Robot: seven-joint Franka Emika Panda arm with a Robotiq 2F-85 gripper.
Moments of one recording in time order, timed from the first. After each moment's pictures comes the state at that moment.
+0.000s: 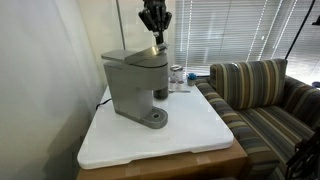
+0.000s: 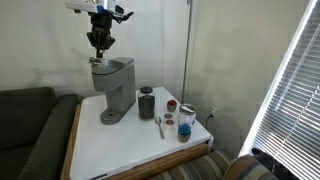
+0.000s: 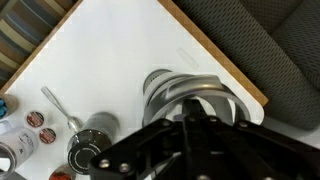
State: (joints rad) arm 0.16 0.63 0.09 -1.18 0.04 1.63 0.07
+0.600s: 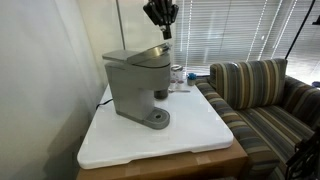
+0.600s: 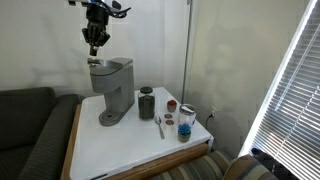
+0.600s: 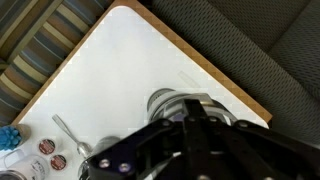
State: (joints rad) arm 0.16 0.63 0.09 -1.13 0.04 1.48 0.13
